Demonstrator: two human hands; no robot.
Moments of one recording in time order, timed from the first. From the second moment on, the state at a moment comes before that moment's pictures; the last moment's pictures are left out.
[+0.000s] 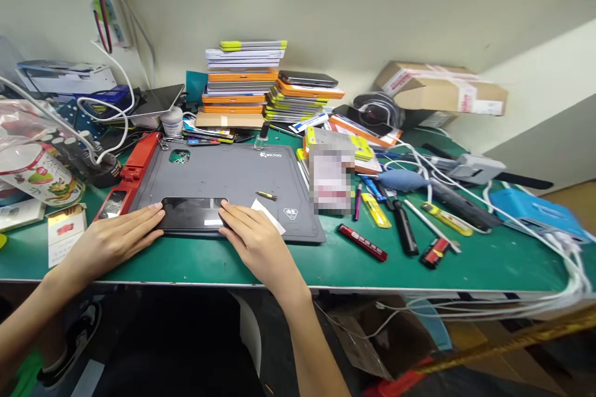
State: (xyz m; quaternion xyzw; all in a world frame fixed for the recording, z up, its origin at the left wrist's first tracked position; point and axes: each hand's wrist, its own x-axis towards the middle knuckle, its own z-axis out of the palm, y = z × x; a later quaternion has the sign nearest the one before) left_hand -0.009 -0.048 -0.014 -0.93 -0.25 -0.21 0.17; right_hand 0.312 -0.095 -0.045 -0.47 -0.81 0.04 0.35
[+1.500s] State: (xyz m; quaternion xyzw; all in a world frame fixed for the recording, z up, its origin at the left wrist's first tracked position) left_hand -0.010 -0.049 -0.030 -0.90 -0.34 -0.22 0.12; right_hand 0.261 -0.075 -0.039 -0.51 -0.81 0.00 0.28
